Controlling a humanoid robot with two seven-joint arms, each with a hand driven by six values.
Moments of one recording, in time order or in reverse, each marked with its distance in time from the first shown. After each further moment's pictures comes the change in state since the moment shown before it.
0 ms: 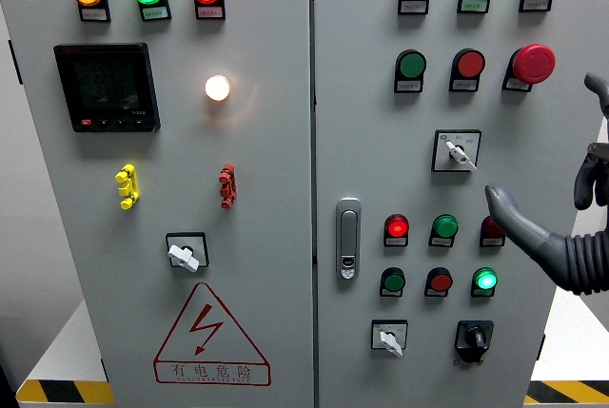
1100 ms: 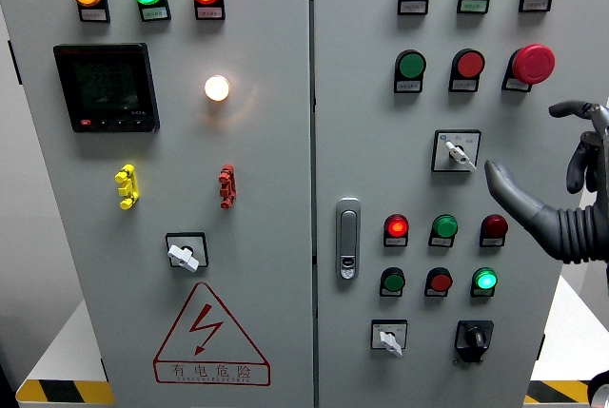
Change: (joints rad) left arm 0.000 0.000 0.000 0.000 0.000 0.000 0.000; right arm 0.111 0.003 0.014 -0.093 0.052 0.072 -0.128
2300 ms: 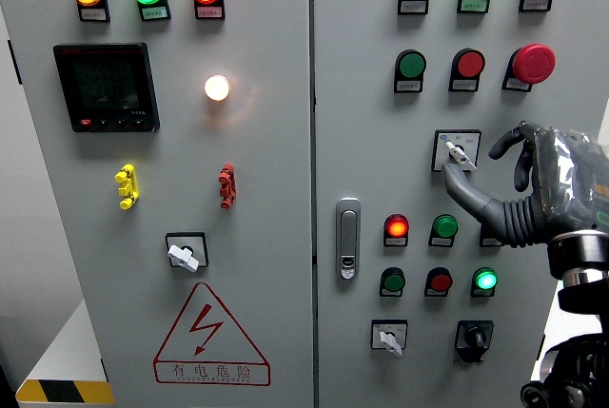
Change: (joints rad) left arm 0.000 0.000 0.000 0.000 0.000 0.000 0.001; right arm 0.109 -0.003 -0.038 -0.223 0.000 -0.008 -0.021
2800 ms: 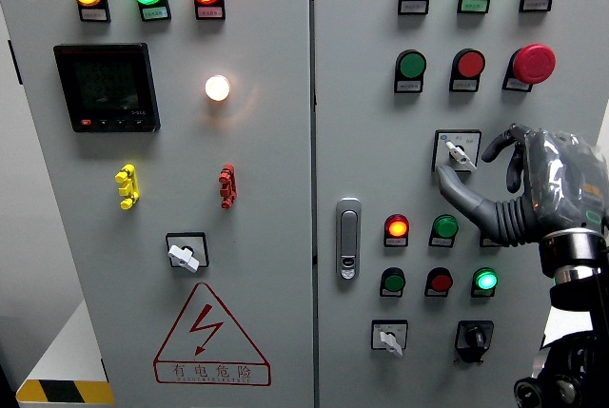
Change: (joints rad) left arm 0.000 0.000 0.000 0.000 0.000 0.000 -0.001; right arm 0.017 0.000 -0.005 -0.034 0.000 0.002 0.000
